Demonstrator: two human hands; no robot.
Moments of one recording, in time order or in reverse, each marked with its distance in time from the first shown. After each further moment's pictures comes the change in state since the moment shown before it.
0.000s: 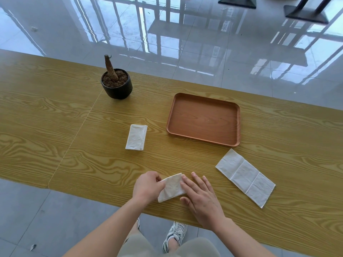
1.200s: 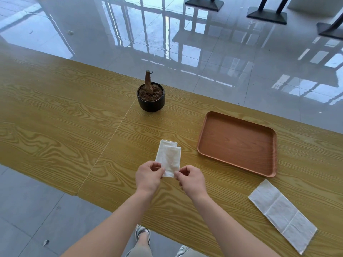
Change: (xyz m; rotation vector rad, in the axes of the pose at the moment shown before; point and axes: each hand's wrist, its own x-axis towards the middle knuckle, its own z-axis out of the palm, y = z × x) left_hand 0.049 -0.027 -0.094 -0.723 0.326 -0.140; right_hand 0.177 -0.102 -0.030 0.870 -0.027 0.635
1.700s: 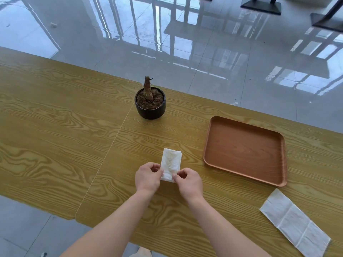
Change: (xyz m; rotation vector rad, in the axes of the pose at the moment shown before) left_hand 0.071 0.008 -0.006 0.254 -0.016 0.030; right_hand 0.044 -0.024 0.037 -0.144 0.111 0.084
